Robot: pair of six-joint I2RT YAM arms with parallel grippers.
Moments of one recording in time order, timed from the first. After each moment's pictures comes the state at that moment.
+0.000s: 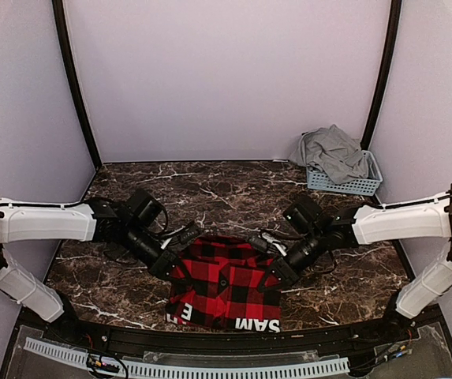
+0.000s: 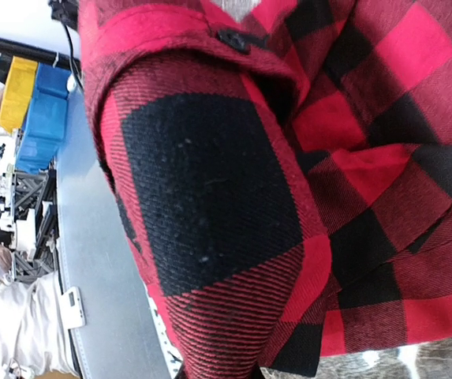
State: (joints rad) left arm -0.77 1.42 0.83 -0.48 0.81 -0.10; right arm 0.88 1.49 0.82 -0.37 -0.79 0.15
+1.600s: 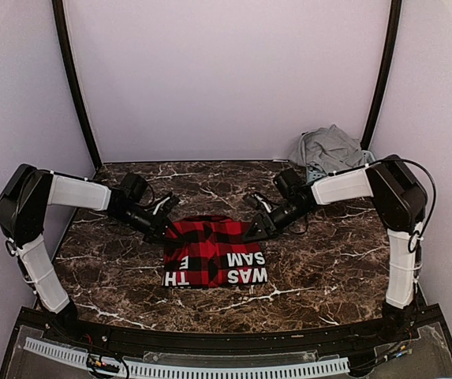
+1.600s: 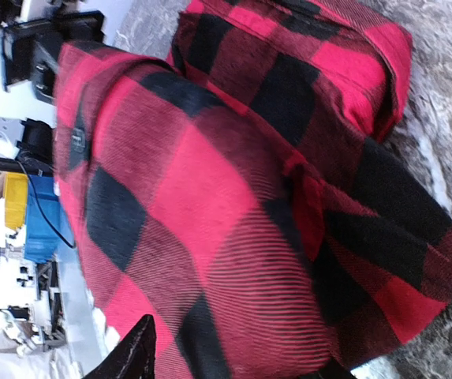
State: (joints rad) left arm -0.37 1.78 1.01 -0.40 1.00 -0.23; right arm 0.57 2.05 1.30 -0.37 -0.92 0.07
